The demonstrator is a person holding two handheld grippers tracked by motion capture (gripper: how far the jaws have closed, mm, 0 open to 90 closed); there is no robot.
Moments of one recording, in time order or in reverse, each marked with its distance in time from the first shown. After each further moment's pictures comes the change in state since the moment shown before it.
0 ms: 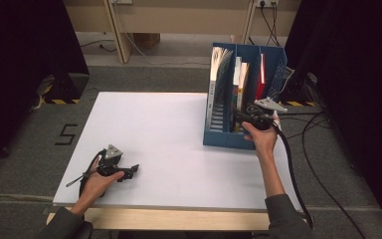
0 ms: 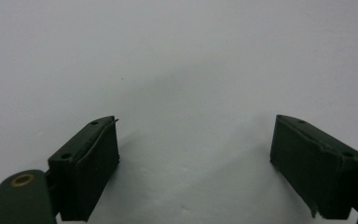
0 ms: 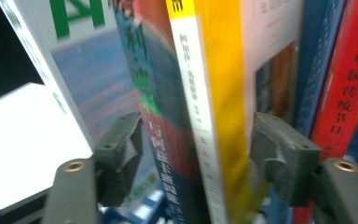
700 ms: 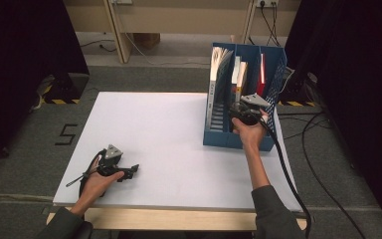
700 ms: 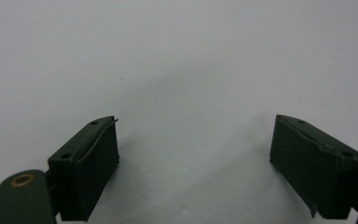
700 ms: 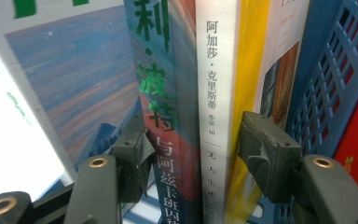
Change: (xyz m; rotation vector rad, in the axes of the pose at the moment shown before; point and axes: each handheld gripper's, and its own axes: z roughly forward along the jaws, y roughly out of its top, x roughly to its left) left arm 0.000 0.000 0.000 0.001 0.000 0.002; right arm 0.020 0.006 0.031 0.044 -0.098 -0.028
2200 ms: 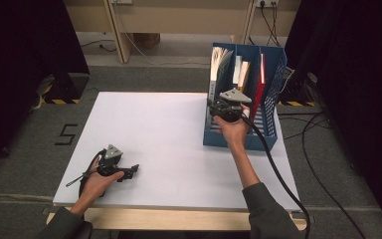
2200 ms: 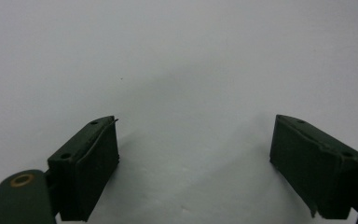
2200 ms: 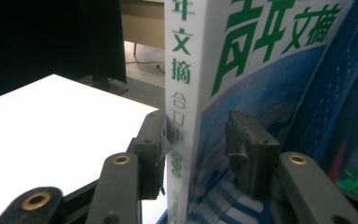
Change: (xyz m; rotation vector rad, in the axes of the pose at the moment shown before) left arm 0.000 0.000 0.000 -0.002 -0.004 -0.004; right arm 0.060 0.026 0.000 -0.049 0.152 -0.074
